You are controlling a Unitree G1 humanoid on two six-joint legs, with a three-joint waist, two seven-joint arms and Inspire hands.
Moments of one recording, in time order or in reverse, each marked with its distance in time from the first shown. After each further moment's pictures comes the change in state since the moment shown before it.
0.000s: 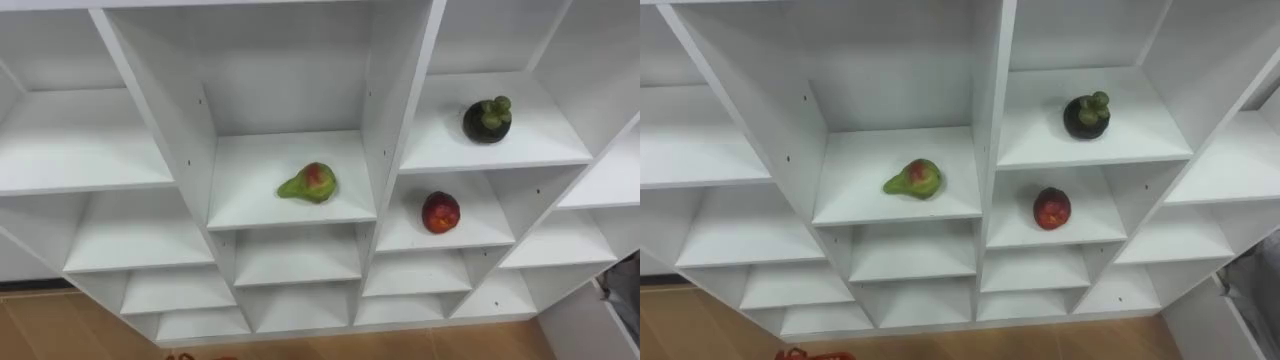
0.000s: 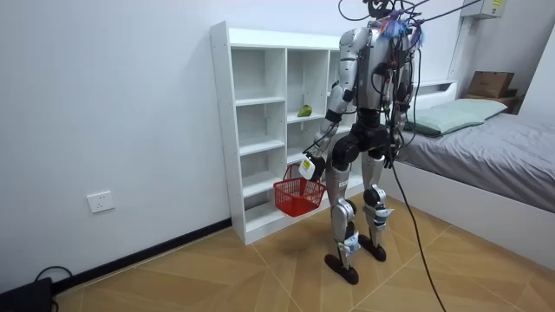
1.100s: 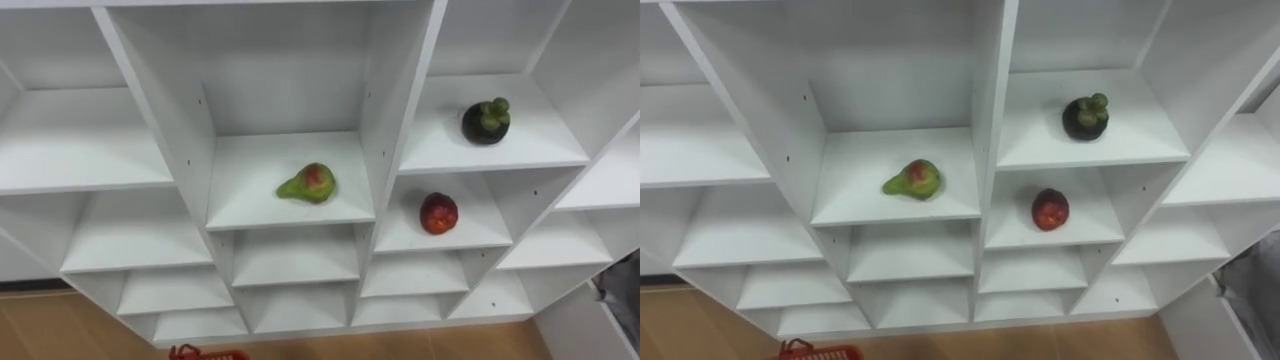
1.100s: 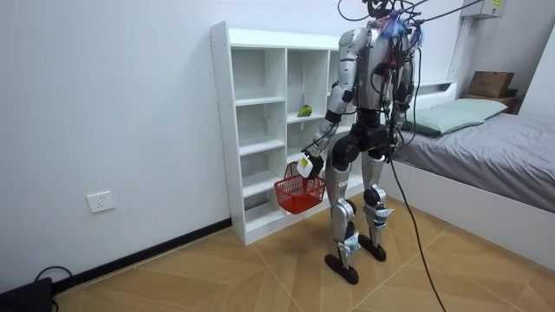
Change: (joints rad) left arm 0.007 0.000 -0.033 -0.025 0.000 -0.046 0.053; right arm 0.030 0.009 0.001 -0.093 -0.045 -0.042 -0.124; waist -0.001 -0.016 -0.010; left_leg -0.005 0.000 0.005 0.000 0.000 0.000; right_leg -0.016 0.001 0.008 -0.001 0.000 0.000
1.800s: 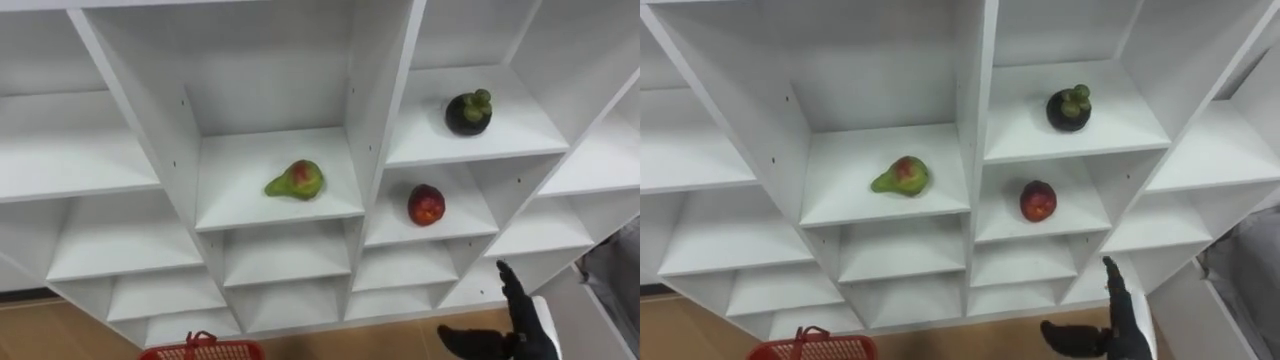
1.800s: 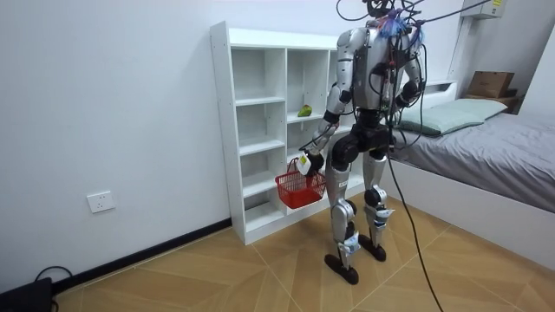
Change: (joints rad) left arm 0.016 0.004 -0.032 -0.047 0.001 -0.027 -0.007; right arm 0.190 0.004 0.058 -0.864 -0.183 -0.061 -0.156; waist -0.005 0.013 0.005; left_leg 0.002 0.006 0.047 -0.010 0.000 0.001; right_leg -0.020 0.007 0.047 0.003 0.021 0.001
